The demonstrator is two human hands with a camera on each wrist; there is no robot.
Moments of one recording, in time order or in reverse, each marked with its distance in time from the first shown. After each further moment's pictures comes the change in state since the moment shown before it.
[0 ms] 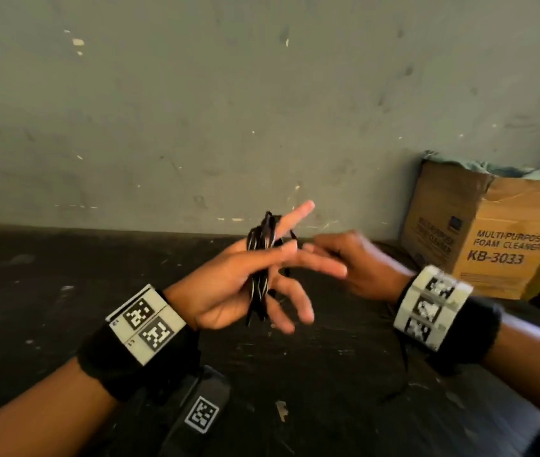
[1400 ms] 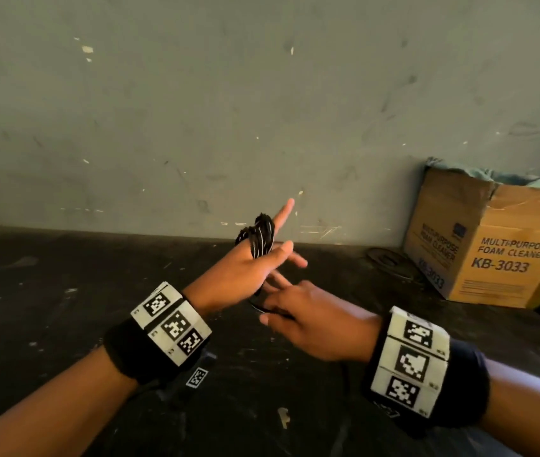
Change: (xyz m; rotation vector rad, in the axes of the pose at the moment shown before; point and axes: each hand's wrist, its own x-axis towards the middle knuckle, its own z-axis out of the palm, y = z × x) left_hand 0.014 -0.008 -0.021 0.732 0.393 0.012; right_hand -0.003 -0.059 0.044 0.027 -0.350 0.041
